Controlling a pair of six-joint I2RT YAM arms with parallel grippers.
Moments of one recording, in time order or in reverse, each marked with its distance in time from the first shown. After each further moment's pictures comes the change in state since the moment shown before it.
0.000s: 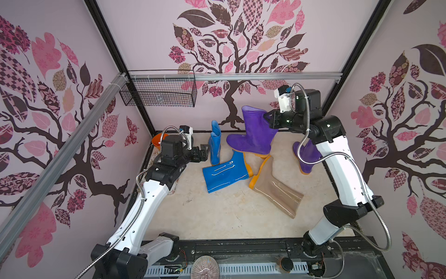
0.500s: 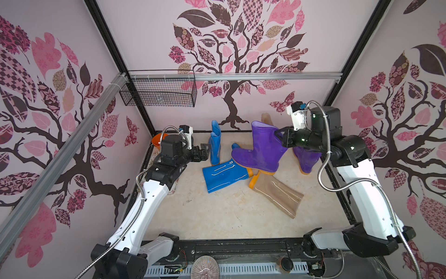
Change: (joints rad) left arm -0.002 0.000 0.000 0.011 0.023 -0.035; right arm 0.000 -0.291 -0.293 -0.049 0.010 0.023
